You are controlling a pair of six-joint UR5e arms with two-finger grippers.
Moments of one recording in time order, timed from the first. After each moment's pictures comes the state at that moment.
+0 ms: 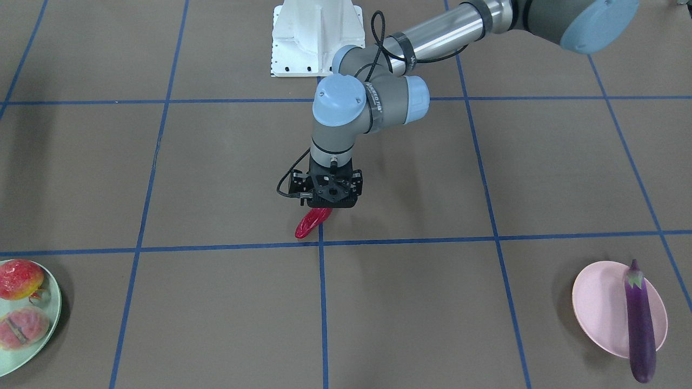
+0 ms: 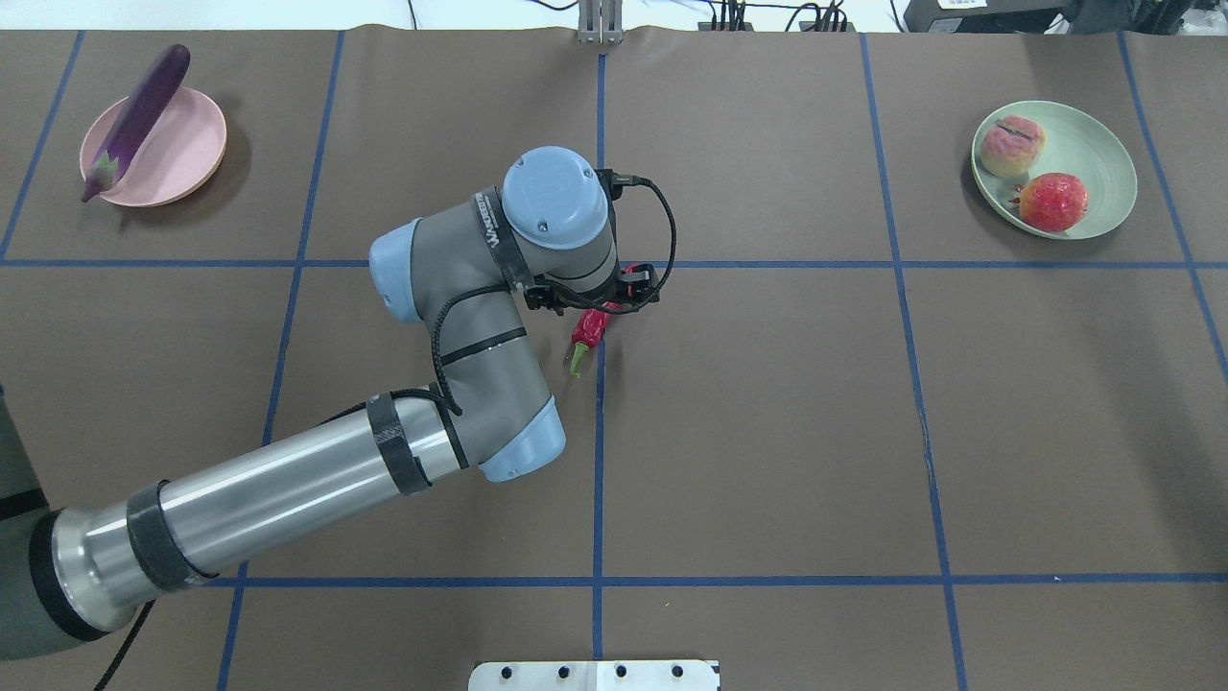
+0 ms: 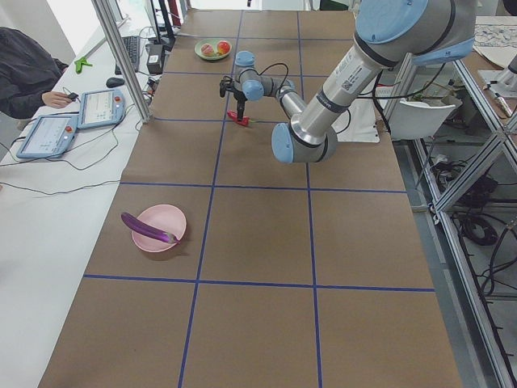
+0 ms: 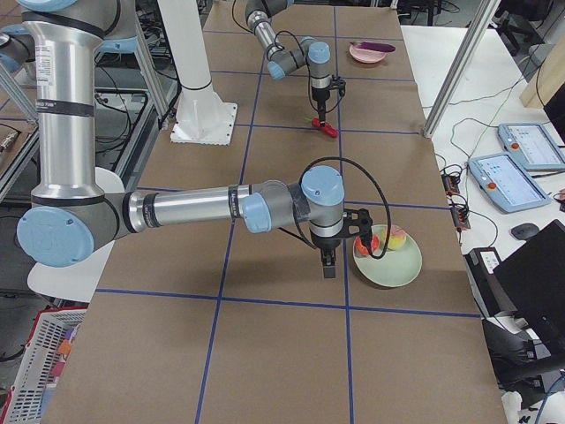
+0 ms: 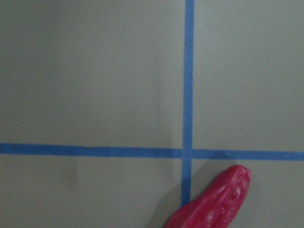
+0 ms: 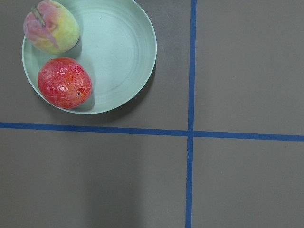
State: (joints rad) left arm -0.53 -2.52 -1.24 -1.83 -1.83 -1.24; right arm 1.51 -1.62 1.76 -1.43 2.31 0.20
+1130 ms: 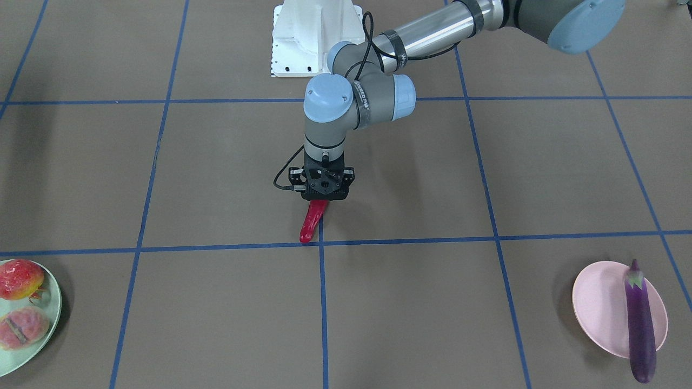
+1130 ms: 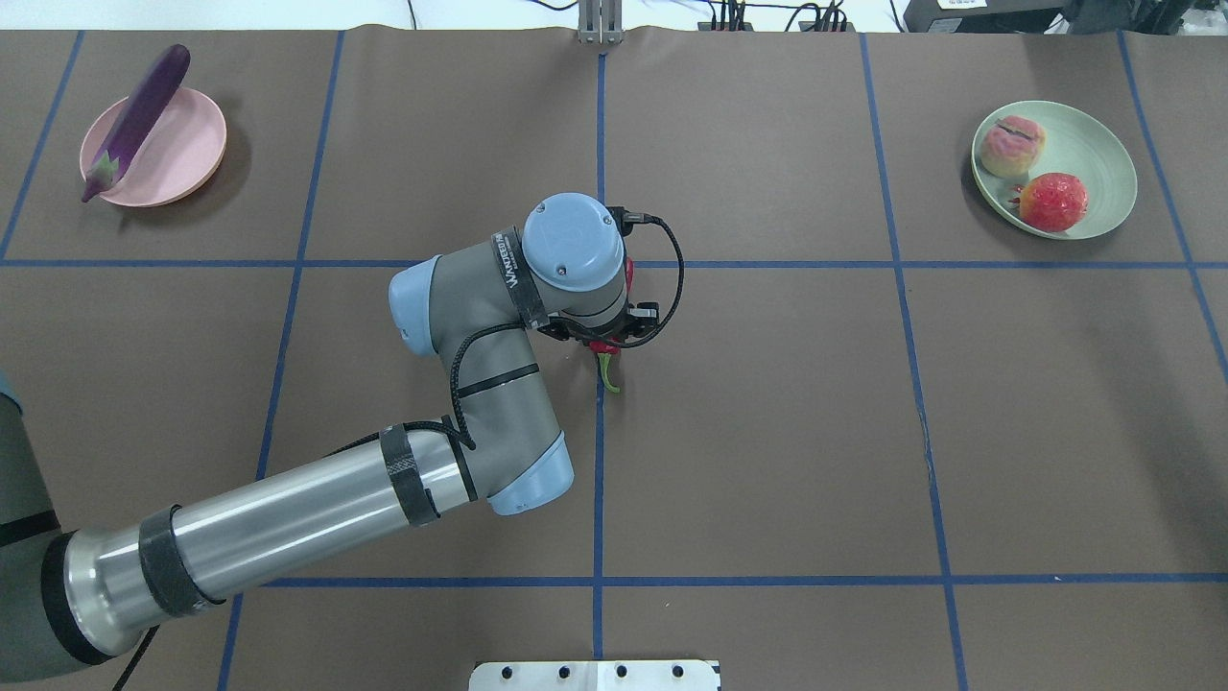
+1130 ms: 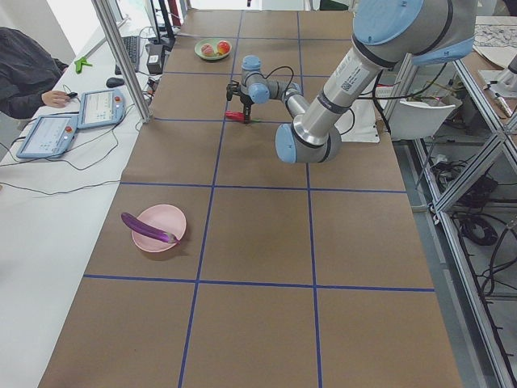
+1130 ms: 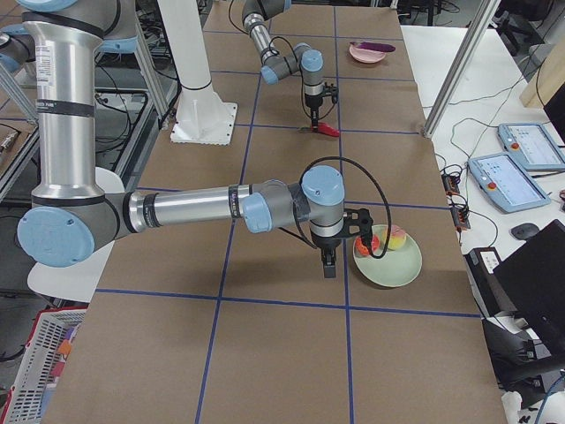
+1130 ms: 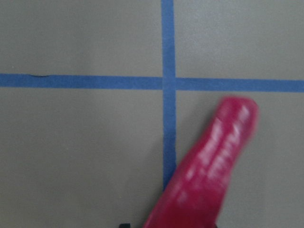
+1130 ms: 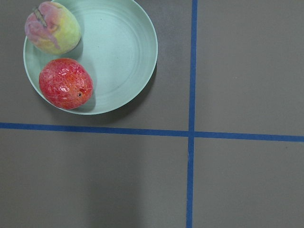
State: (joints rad) left arm -0.51 -2.51 -1.24 -1.83 -1.82 -1.25; right arm 1.51 -1.62 1.76 -1.43 2.31 0.20
